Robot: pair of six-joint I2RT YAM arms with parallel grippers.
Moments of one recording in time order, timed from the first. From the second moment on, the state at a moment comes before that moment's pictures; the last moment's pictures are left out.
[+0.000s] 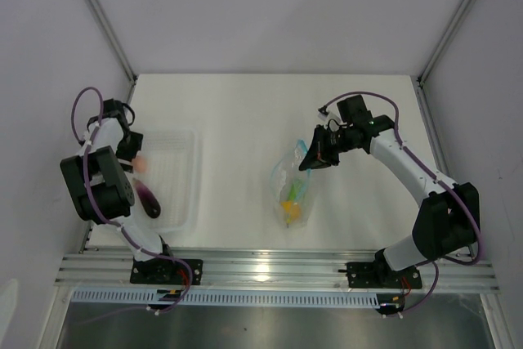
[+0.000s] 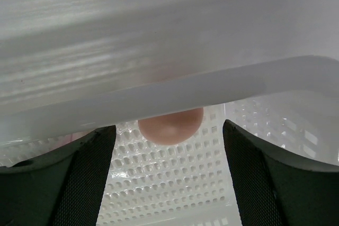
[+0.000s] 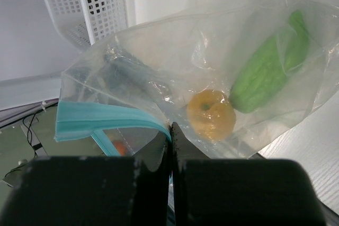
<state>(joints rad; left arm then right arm) 0.36 1.75 1.26 -0.79 -0.31 -1.06 0.37 1.49 1.24 -0.78 -0.72 0.52</state>
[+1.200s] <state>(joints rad) 0.14 1.67 1.28 -0.66 -0.41 -0.63 0.38 1.50 1.15 -0.71 -0.77 0.53</state>
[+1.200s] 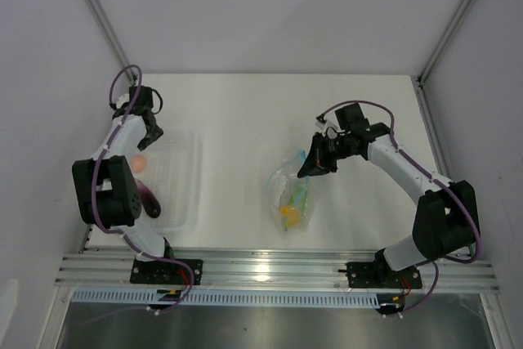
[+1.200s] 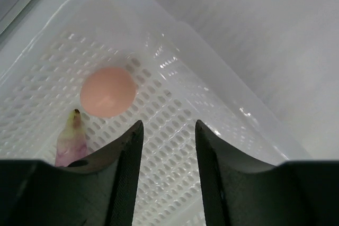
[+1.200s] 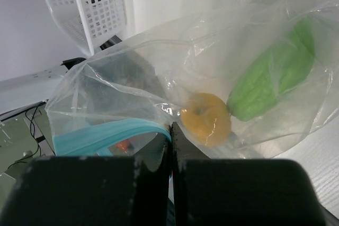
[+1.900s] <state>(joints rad) 0.15 1.78 1.25 -0.60 -0.39 -0.52 0.38 1.49 1.09 -0.68 -0.78 0.53</state>
